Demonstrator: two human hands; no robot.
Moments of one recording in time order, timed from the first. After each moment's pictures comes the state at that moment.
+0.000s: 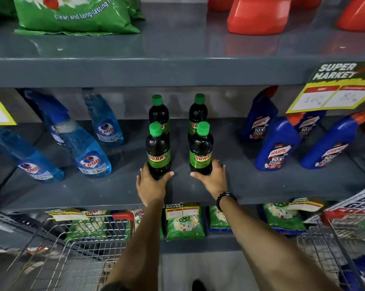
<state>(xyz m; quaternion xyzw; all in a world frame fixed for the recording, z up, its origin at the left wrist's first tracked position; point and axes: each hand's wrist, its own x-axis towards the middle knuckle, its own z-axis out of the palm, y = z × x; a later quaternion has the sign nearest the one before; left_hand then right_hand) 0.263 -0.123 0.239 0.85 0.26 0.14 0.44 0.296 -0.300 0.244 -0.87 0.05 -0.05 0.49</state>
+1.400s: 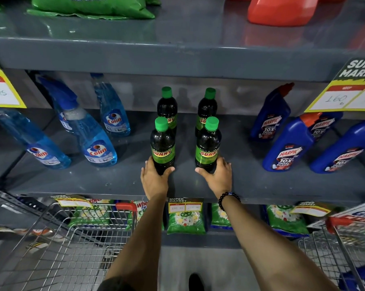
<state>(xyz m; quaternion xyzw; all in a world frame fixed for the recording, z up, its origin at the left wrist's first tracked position) 0.264 -0.121 0.234 0.84 0.25 0.16 0.45 0.297 -0.301 0.234 -0.91 0.03 -0.08 0.41</state>
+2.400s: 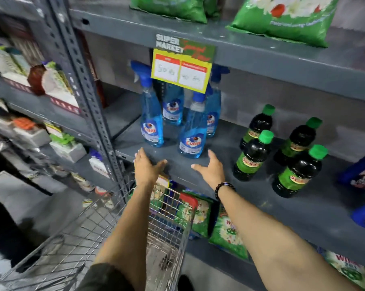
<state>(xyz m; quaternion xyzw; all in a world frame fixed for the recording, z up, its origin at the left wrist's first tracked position) 0.171 0.110 0.250 0.79 0.38 0.22 0.43 0.268 -0.064 0.264 -0.86 -0.11 0.14 0.48</state>
